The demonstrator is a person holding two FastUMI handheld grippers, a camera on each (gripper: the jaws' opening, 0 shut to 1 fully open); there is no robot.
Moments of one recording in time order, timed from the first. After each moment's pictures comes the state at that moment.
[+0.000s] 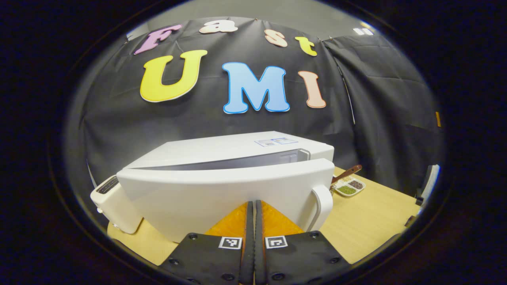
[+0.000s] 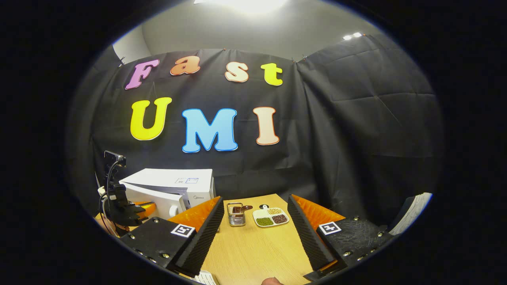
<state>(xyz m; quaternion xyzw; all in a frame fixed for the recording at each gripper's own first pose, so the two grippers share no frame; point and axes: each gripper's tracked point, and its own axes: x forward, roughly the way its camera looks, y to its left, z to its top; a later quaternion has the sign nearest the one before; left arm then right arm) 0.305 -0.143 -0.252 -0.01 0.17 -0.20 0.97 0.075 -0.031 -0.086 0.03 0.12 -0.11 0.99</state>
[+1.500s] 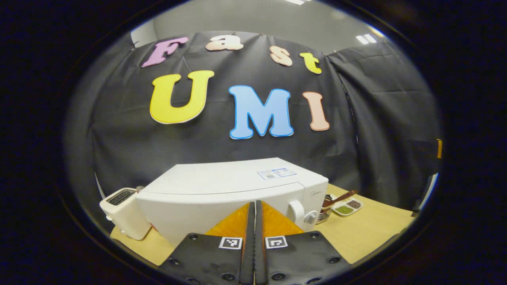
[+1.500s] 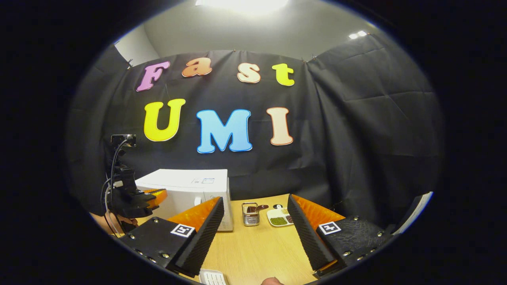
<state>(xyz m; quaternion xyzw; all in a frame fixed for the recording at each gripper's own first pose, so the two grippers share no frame) 0.286 -0.133 -0.164 -0.02 0.10 -0.17 0.98 0.072 -0.001 -0.079 0.03 0.10 -0.04 0.99</state>
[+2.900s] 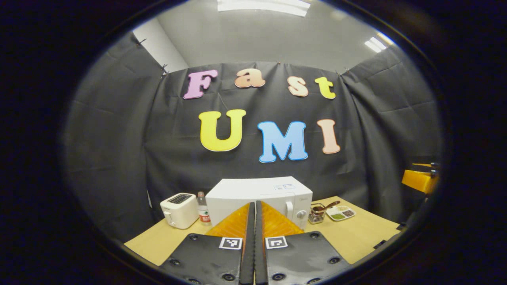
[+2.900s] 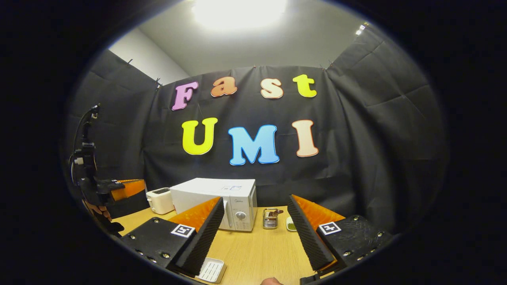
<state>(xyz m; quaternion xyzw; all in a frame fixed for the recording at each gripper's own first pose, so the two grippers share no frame) 0.061 -0.067 -0.036 -0.02 0.05 -0.04 1.00 0.008 -0.027 -0.043 0.06 0.05 0.09 0.99</state>
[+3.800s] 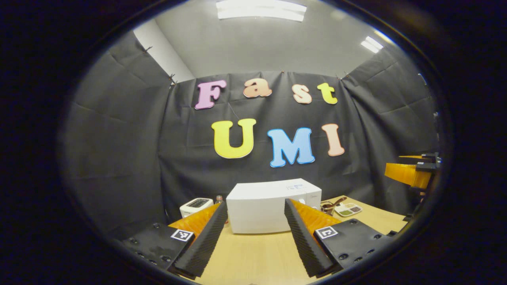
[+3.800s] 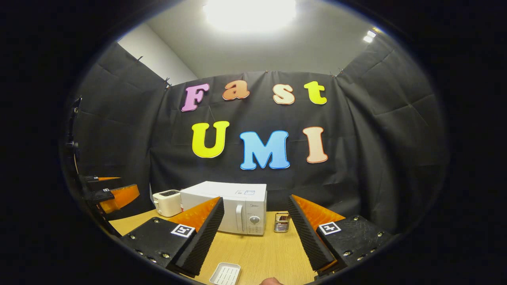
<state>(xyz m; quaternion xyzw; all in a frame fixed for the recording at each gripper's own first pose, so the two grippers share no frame) 0.003 -0.010 -0.024 0.00 0.03 -0.03 1.00 -0.003 0.034 -0.029 0.05 0.04 0.10 0.99</state>
